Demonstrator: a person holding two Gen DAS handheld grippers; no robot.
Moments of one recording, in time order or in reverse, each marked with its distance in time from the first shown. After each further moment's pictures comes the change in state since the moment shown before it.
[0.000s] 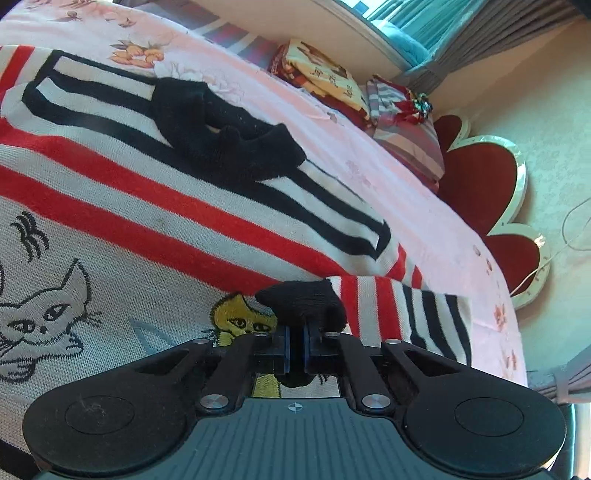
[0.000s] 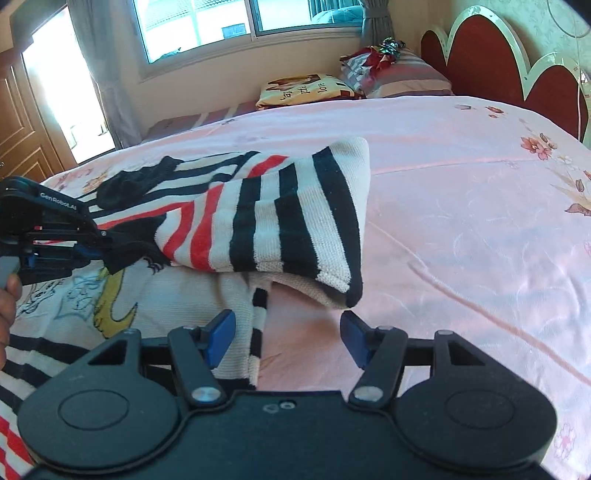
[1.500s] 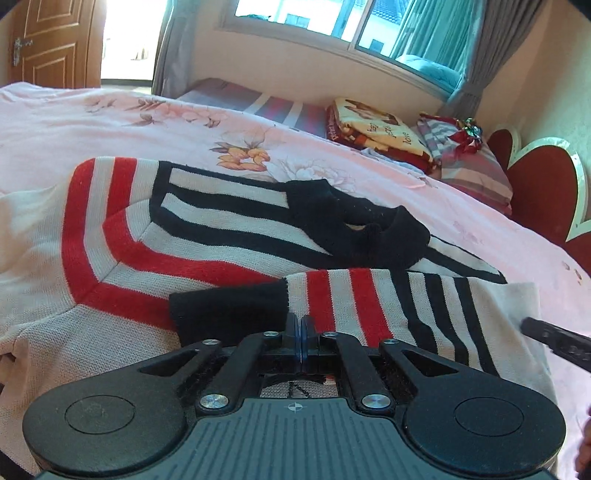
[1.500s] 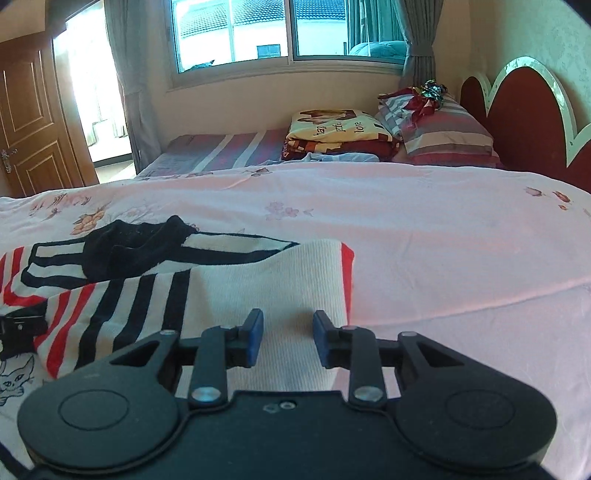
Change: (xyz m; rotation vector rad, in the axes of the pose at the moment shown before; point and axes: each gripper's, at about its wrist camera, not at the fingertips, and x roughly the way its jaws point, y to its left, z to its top) left arm -0.042 0.063 0.034 0.180 -0.201 0.299; right arm 0.092 0.039 0.098 -0.147 -0.099 0.027
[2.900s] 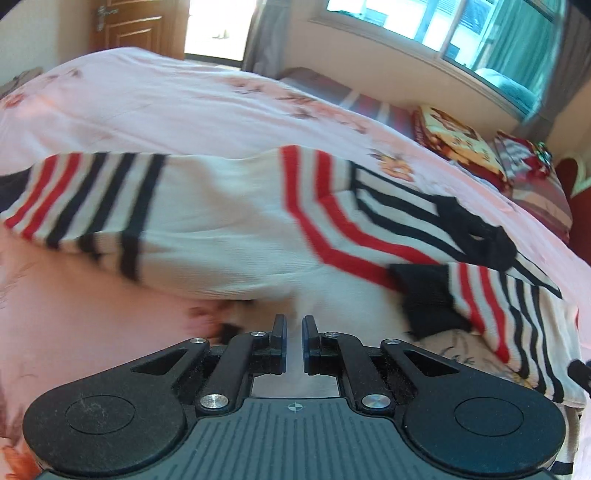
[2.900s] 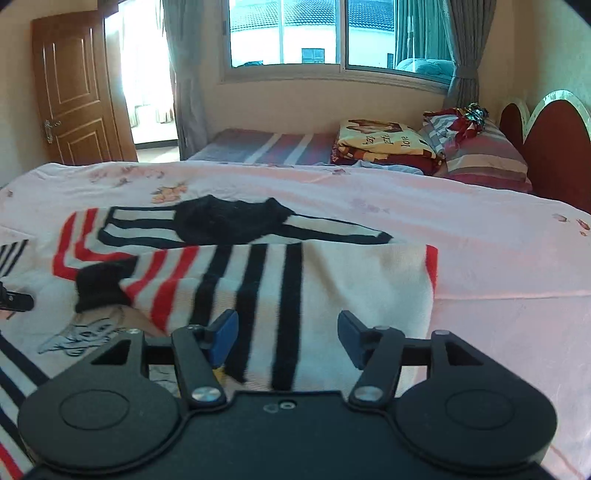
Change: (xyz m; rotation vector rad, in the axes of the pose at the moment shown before) left arm -0.093 0.129 -0.019 -0.163 0.046 0.203; right arm -0.085 0.089 -0.031 -0.086 -0.014 0.117
